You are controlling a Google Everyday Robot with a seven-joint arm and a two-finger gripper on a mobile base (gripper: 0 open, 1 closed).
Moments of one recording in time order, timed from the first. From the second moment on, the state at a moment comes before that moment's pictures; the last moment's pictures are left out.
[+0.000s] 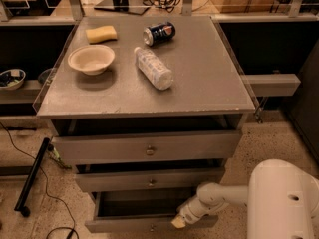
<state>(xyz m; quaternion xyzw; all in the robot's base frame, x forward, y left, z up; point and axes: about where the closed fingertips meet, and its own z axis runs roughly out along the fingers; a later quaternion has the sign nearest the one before) 0.453 -0.079 0.206 -0.46 0.84 0.28 0.09</state>
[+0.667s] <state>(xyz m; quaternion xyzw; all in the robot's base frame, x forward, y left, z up) 0.453 -0.080 0.209 -0.45 0.84 0.28 0.10</state>
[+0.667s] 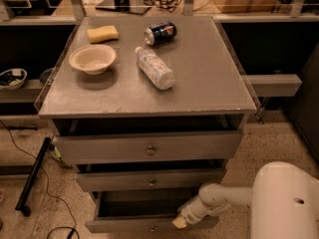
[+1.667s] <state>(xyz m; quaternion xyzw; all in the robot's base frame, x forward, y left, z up) 0.467 -0.082 0.211 -0.46 0.84 0.29 0.11</state>
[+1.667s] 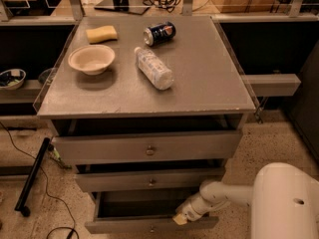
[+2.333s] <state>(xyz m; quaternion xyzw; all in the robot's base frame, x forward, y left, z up) 0.467 -0.082 0.211 -0.46 0.84 0.29 0.11</state>
